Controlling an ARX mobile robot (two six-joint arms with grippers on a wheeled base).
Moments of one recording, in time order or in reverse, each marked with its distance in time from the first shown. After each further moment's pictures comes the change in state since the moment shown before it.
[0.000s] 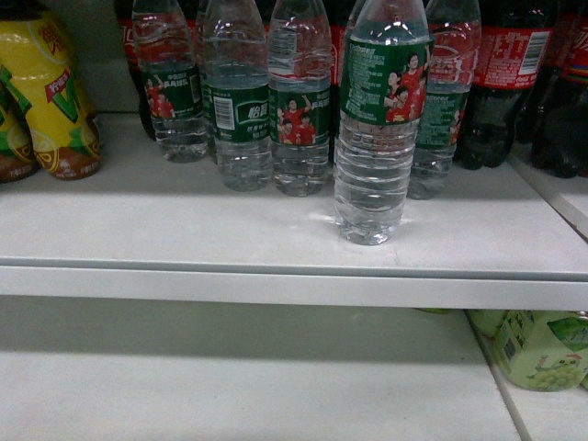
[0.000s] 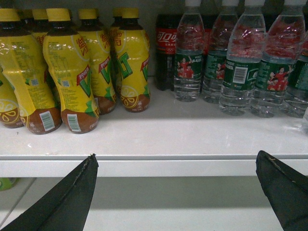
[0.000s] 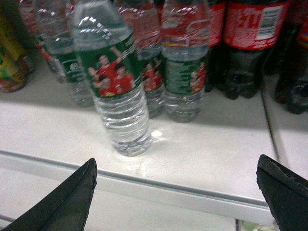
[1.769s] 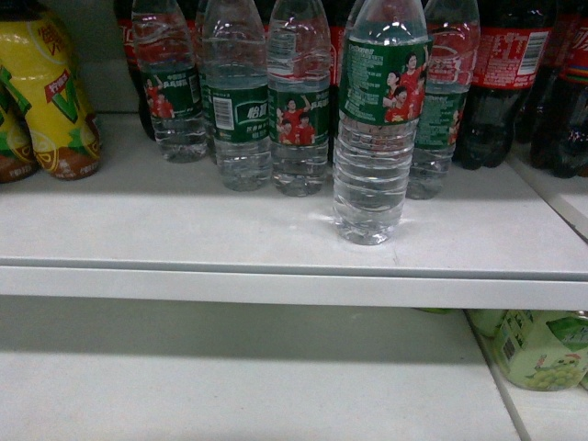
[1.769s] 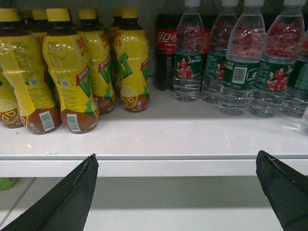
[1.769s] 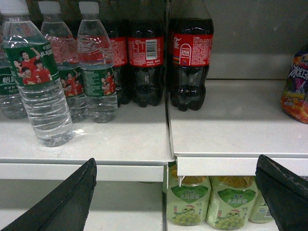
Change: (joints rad) left arm 0.000 0.000 0.000 0.000 0.000 0.000; right arm -0.342 -1.062 -0.410 -0.424 -0.083 -0.108
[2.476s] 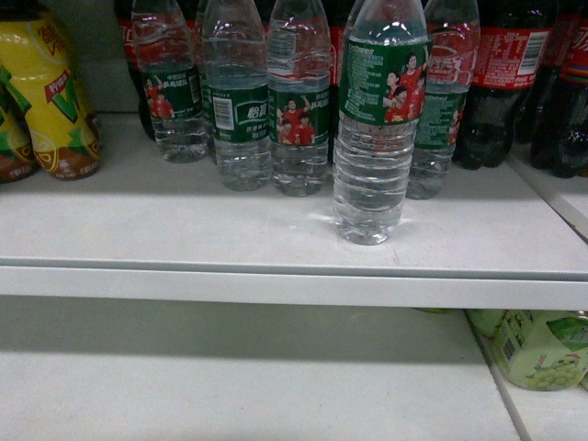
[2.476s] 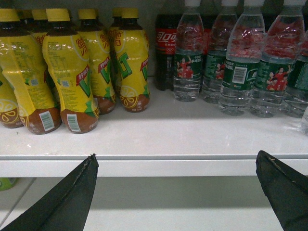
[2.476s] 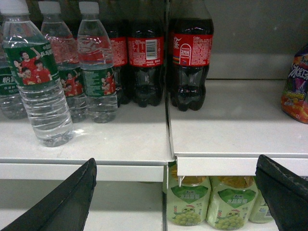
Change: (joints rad) left arm 0.000 0.000 0.000 0.000 0.000 0.000; right arm 0.000 0.000 0.000 0.000 0.000 0.000
